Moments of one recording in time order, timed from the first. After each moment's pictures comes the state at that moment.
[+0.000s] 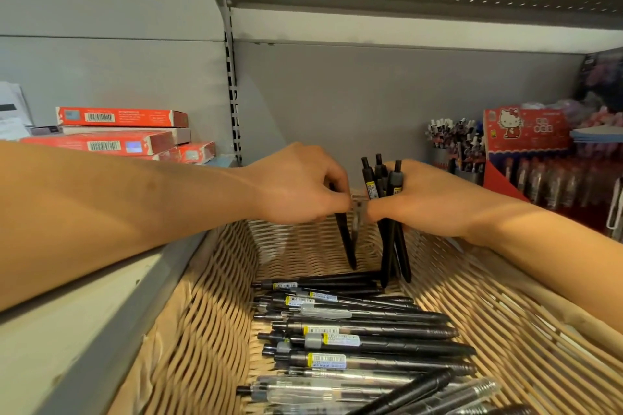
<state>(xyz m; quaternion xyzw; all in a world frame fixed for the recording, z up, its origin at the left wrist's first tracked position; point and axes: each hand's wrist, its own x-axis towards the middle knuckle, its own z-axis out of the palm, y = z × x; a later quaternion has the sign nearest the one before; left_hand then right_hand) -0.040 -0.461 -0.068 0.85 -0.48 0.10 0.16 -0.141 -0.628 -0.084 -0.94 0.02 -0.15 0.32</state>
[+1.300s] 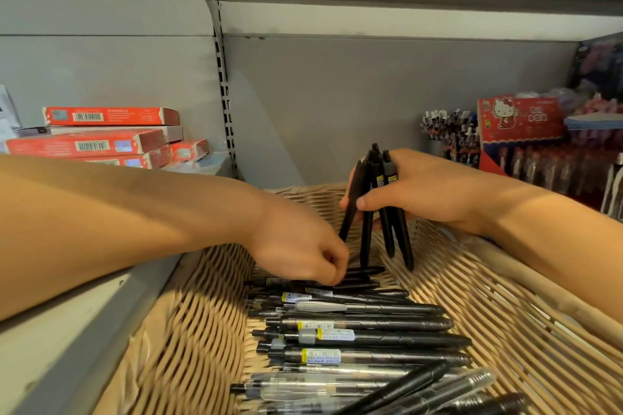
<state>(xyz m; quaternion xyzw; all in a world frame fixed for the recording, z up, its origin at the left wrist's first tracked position) -0.072 -0.462 -0.077 0.83 -0.53 -0.12 -0.16 -0.133 -0.638 -0.087 -0.90 -0.01 -0.12 0.42</state>
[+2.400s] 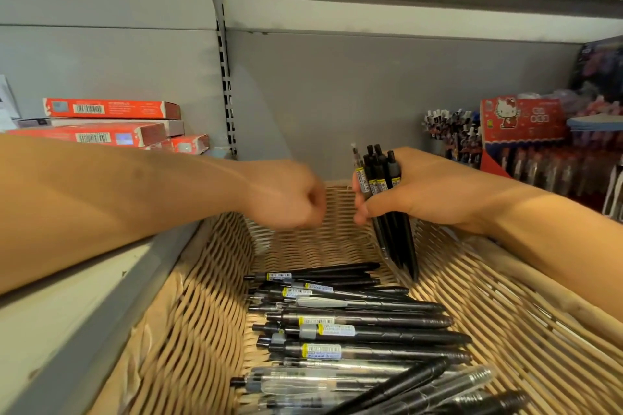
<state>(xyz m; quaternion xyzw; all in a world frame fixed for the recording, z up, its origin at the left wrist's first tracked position) -0.044 -0.458 -0.070 0.89 -0.46 0.01 -0.02 -0.146 -0.628 -0.081 -0.93 -0.03 -0.11 0.35</state>
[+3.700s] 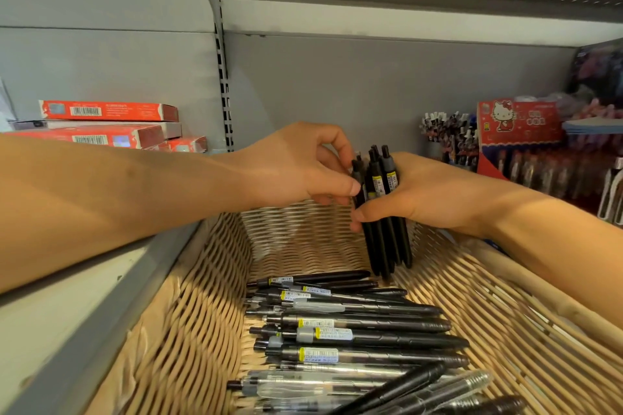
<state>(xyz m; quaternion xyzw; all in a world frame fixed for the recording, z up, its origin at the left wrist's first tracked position) -0.057 -0.459 -0.063 0.77 -0.48 -0.05 0.42 -0.149 -0.628 -0.079 -0.93 -0.02 -0.10 0.35</state>
